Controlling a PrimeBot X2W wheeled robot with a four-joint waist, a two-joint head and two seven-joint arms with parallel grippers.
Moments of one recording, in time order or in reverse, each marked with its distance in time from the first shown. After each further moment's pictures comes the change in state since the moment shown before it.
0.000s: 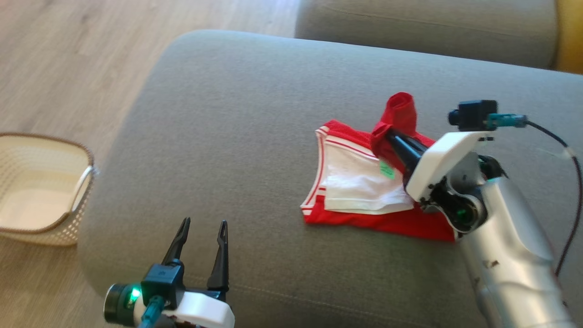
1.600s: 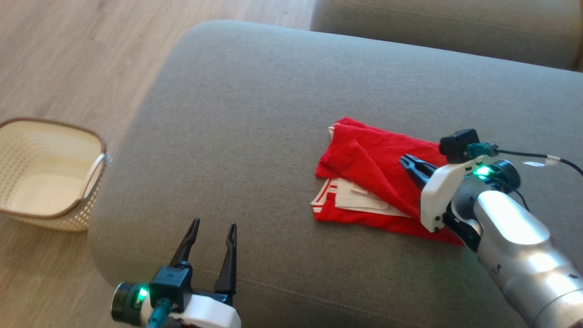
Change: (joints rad) left arm 0.009 -0.028 0.010 0.000 0.043 -0.044 0.000; right arm -0.185 -0.187 0.522 0.481 -0.035 0.000 -0.430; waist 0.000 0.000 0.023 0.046
